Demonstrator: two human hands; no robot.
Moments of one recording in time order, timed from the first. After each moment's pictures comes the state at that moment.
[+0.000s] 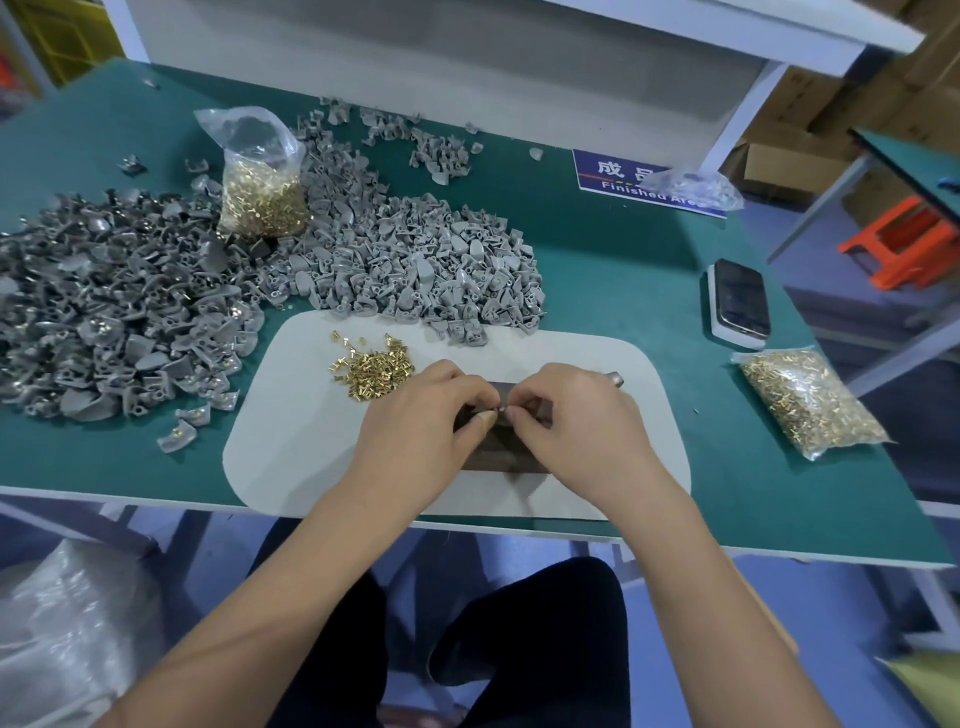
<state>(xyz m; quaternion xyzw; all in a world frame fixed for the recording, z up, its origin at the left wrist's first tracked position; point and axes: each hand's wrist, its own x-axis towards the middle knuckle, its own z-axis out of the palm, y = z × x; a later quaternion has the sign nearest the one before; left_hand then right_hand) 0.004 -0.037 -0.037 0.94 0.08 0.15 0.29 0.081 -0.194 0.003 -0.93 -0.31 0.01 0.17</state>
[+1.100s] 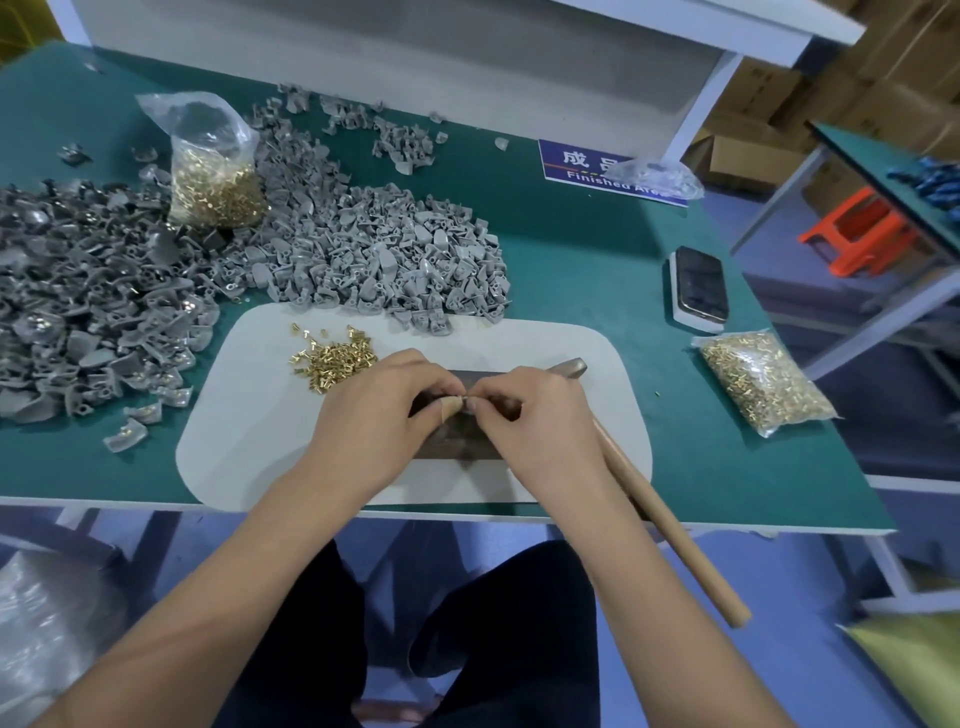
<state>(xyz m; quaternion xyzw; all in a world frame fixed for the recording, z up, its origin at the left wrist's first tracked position) 0.010 -0.029 -0.044 0.94 0.05 0.16 0.30 0.069 -0.195 -0.013 -0.92 -0.27 -0.01 0.28</state>
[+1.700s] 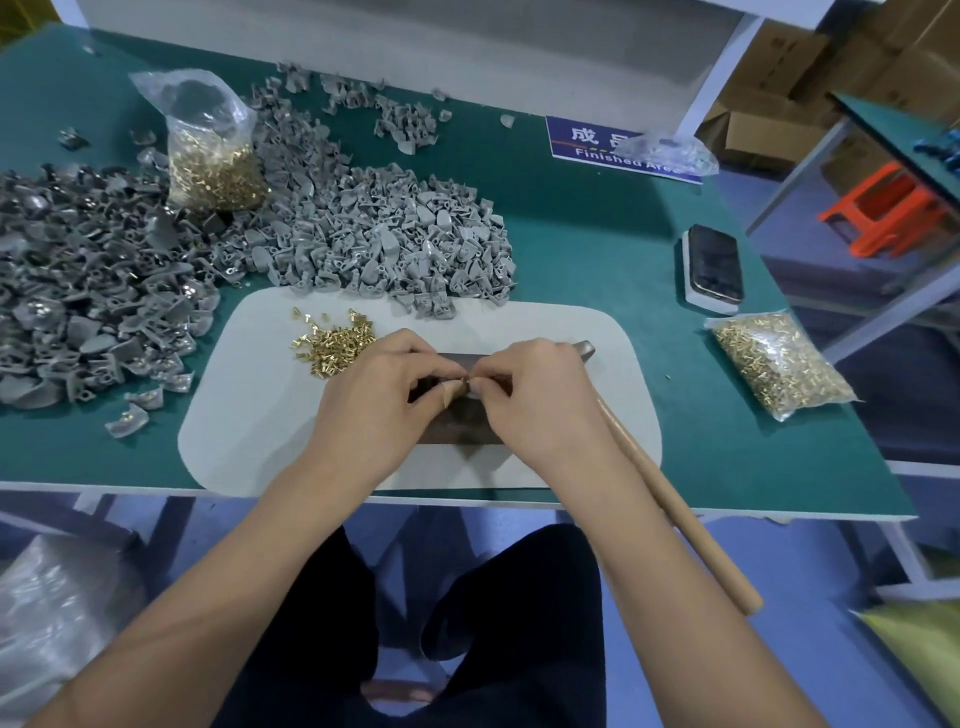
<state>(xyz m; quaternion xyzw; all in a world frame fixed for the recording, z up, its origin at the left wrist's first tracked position) 0.010 -0.033 -0.051 0.91 0.07 0.18 0.37 0.075 -0.187 0.002 -0.94 -0.29 0.03 0.19</state>
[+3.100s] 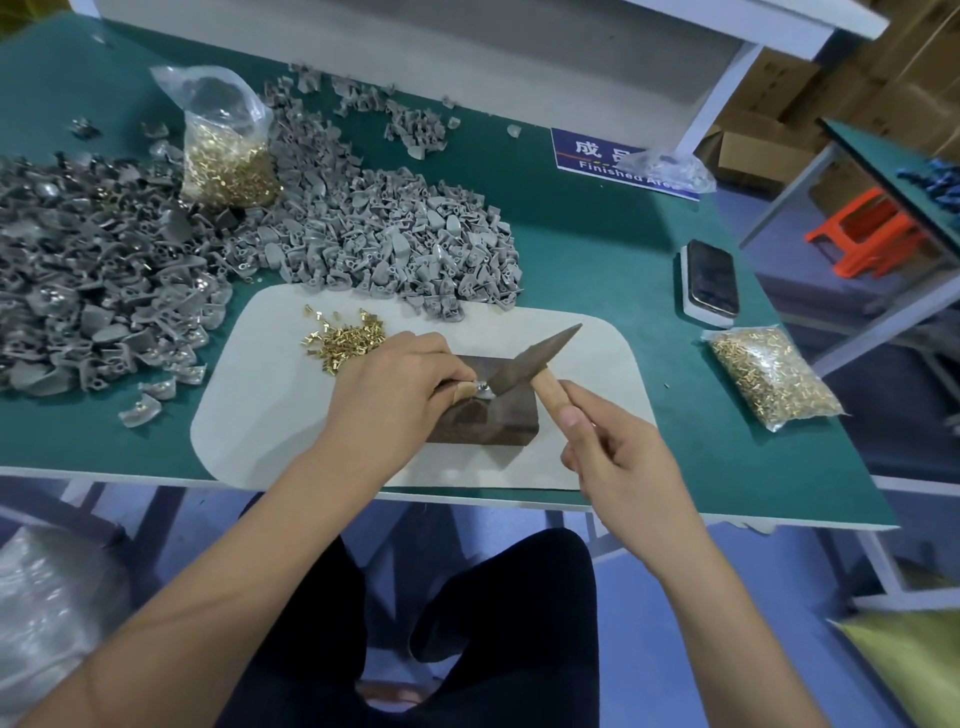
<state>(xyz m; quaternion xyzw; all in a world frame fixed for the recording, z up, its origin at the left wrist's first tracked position) 0.009 -0.031 -0.043 0.95 0.03 0.21 0.25 0.042 -0.264 -0.014 -0.86 -0.23 0.07 0.44</state>
